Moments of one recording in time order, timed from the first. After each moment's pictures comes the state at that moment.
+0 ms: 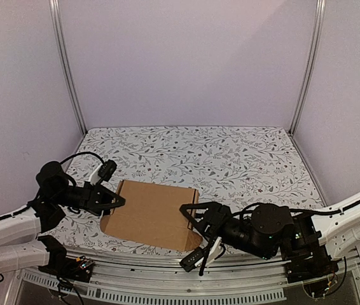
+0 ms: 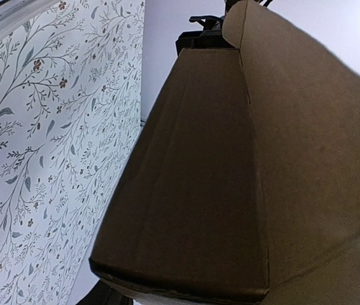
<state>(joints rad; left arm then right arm) -0.52 0.80 0.28 0.53 1.14 -1.21 1.58 1.30 0.73 0.41 0.57 -1.73</state>
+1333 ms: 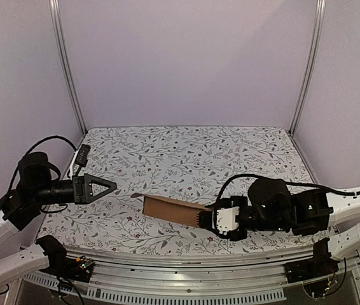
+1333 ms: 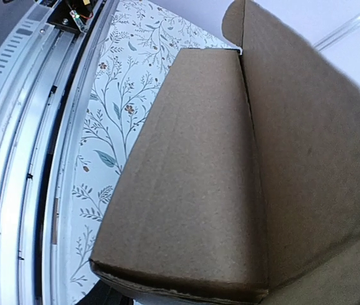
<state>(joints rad) -0.53 0.53 0.55 -0.28 0.64 -0.71 1.36 1.17 0.76 -0.12 0.24 -0.61</state>
